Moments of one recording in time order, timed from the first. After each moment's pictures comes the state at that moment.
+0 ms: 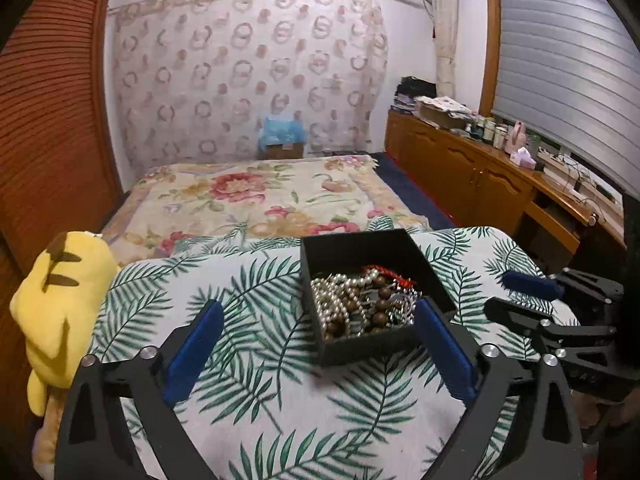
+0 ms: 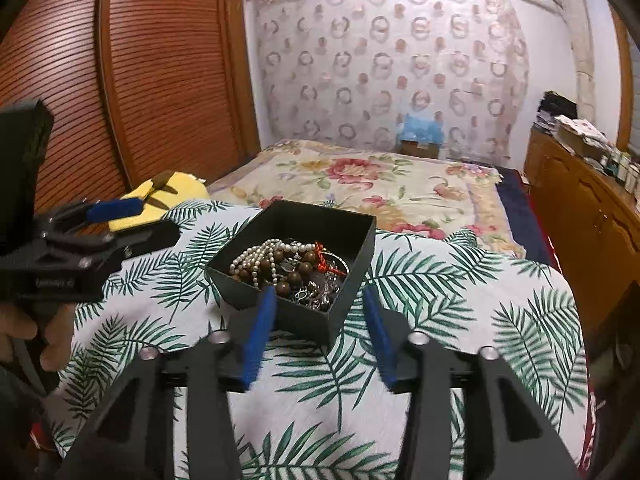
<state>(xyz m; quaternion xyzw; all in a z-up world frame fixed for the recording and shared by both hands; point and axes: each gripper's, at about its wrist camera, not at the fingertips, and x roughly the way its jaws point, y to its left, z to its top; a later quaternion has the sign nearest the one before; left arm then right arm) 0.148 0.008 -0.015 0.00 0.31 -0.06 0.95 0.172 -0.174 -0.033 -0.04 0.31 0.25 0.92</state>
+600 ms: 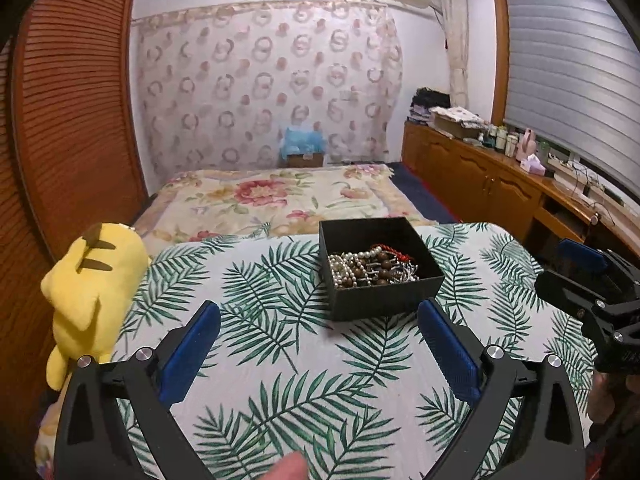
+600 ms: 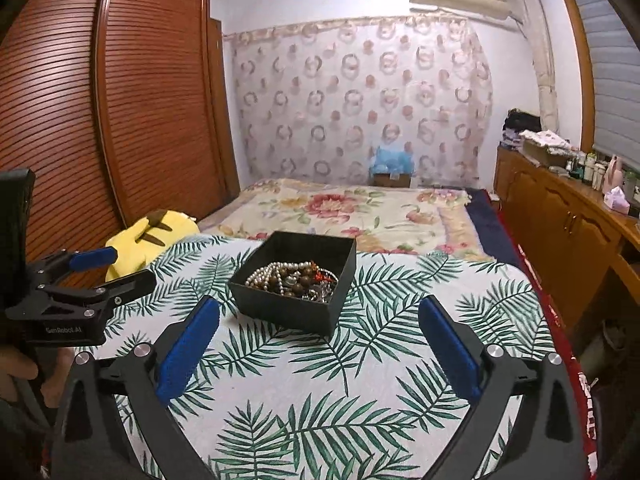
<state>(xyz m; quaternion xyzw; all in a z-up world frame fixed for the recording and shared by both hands) 0.074 0.011 -0.004 0.00 0.28 -0.02 0.96 0.102 -0.194 0.000 -0.02 0.25 0.20 0.95</state>
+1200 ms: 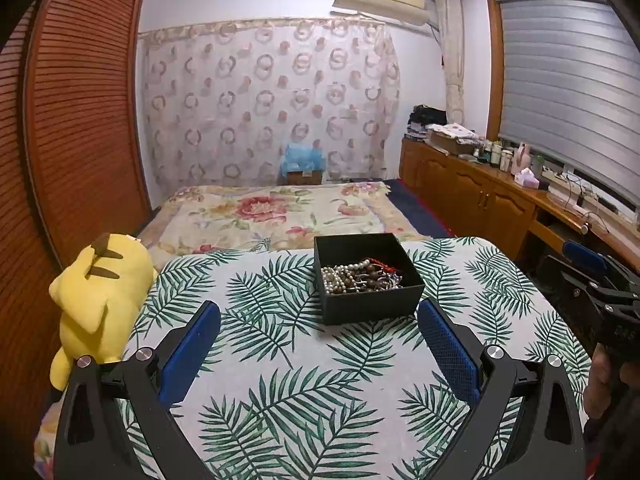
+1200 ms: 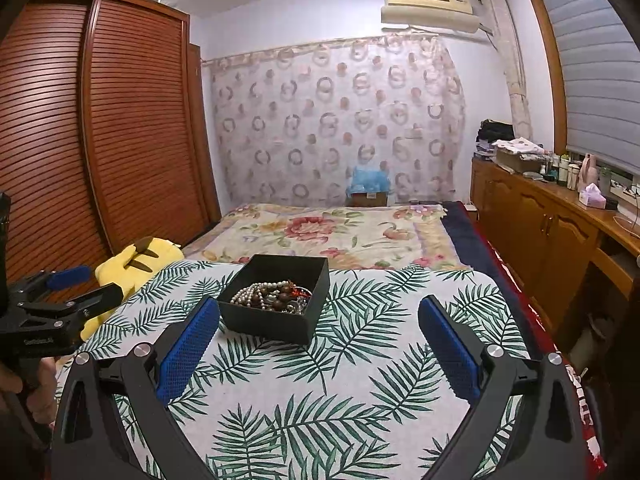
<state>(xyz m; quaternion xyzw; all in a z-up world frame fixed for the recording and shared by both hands) 0.044 0.005 0.013 0.00 0.26 -0.02 0.97 0.081 -0.219 0.010 0.01 0.22 0.16 0.96</state>
